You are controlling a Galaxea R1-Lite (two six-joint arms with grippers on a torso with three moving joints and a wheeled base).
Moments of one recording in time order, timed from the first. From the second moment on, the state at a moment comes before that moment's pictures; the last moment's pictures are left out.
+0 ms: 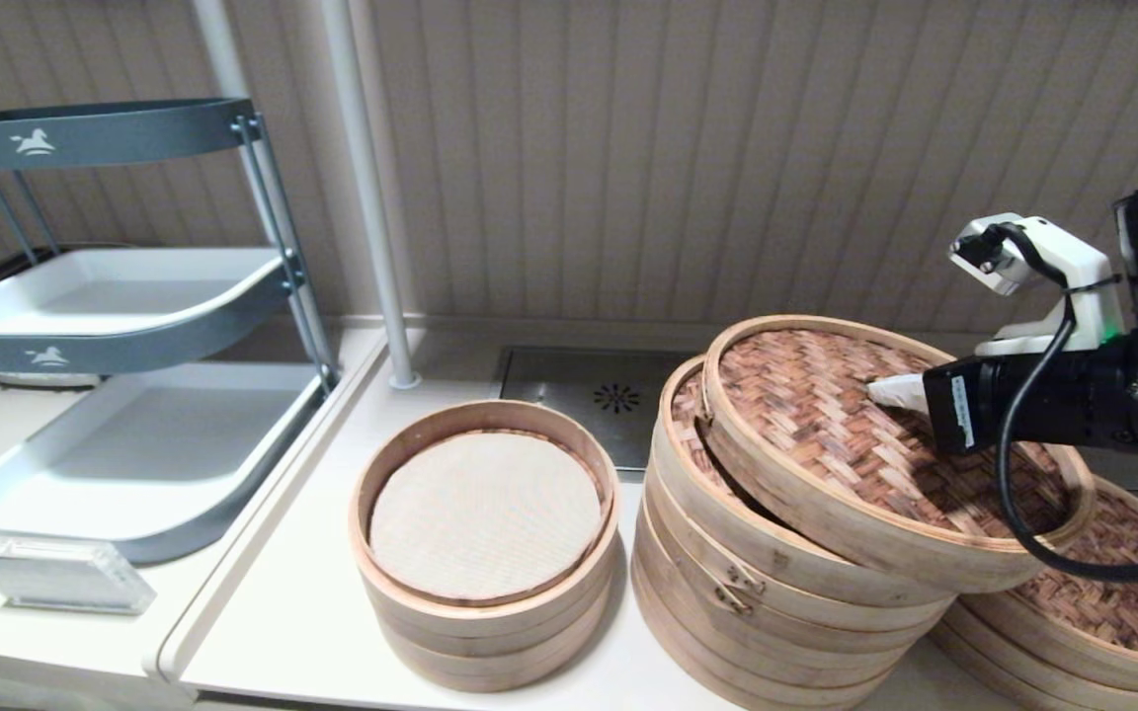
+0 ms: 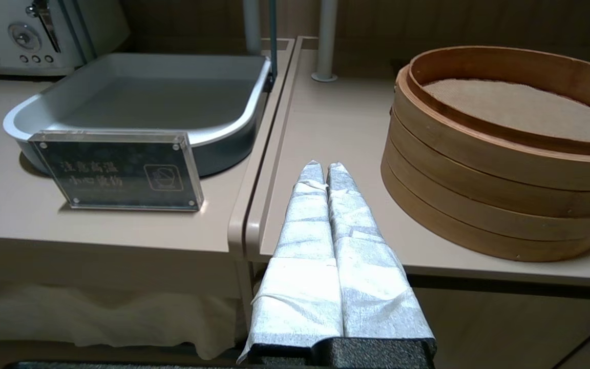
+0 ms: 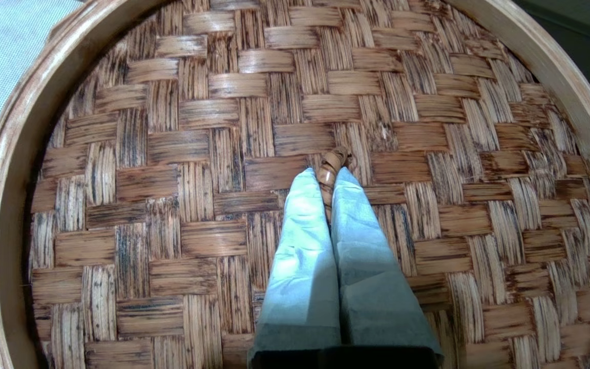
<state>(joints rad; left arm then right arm) 0.00 0.00 0.00 -0.06 -0.01 0.00 0.26 1.43 -1.08 0.18 0.05 -0.08</state>
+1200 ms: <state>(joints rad) 0.00 0.00 0.00 -0.06 -0.01 0.00 0.27 1.42 -1.13 0.17 0.05 -0.07</state>
